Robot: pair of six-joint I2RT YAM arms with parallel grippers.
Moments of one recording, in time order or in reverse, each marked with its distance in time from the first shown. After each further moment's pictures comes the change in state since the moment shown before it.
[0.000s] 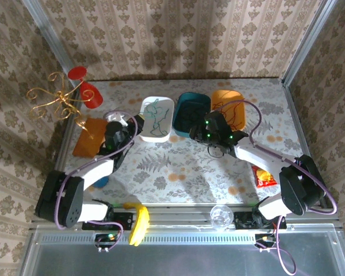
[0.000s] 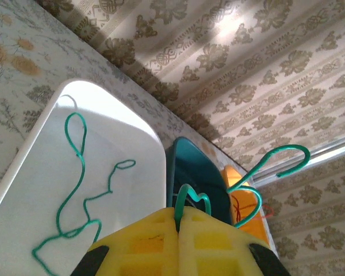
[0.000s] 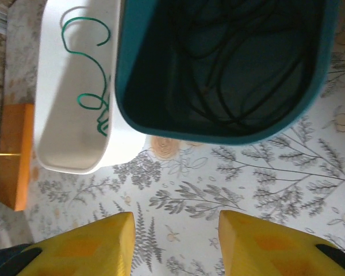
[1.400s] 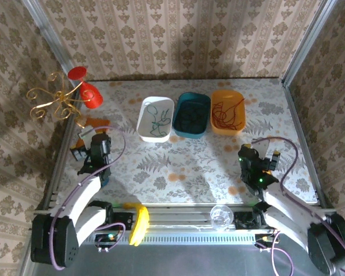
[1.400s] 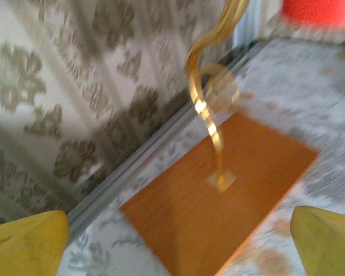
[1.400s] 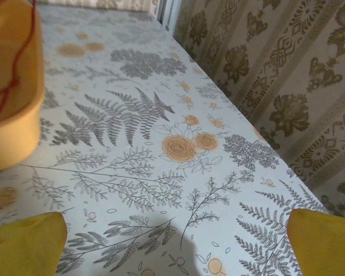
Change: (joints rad) left arm 0.177 -0.391 -0.177 -0.568 -0.897 0.682; right arm -0.159 -0.523 -0.675 0.292 1.012 -0.610
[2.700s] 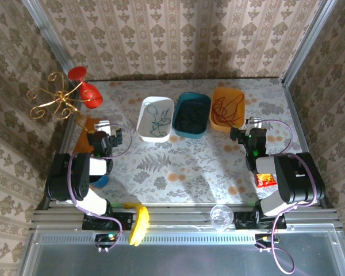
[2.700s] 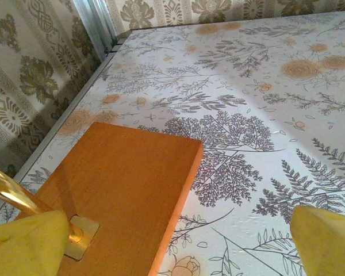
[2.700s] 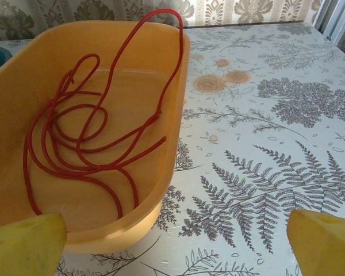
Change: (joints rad) left arm 0.139 0.598 0.002 0.770 0.567 0.296; right arm -0.353 0.596 0.134 0.710 -0.791 -0.158
